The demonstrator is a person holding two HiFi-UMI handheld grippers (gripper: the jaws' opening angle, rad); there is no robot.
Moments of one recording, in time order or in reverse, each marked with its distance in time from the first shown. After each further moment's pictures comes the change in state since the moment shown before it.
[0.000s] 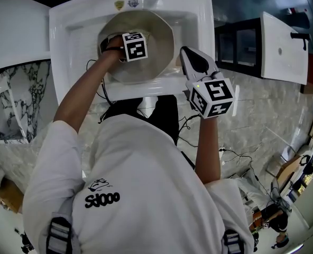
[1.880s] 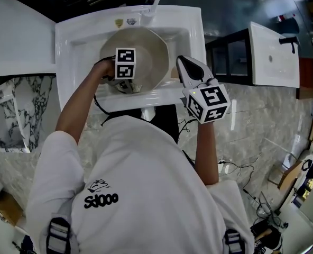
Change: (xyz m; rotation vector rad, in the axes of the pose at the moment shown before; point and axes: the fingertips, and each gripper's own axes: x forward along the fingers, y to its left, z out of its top) left arm -0.057 -0.131 -0.025 -0.058 0.030 -0.808; right arm -0.014 0.005 0.030 -0.046 -0.061 -0.003
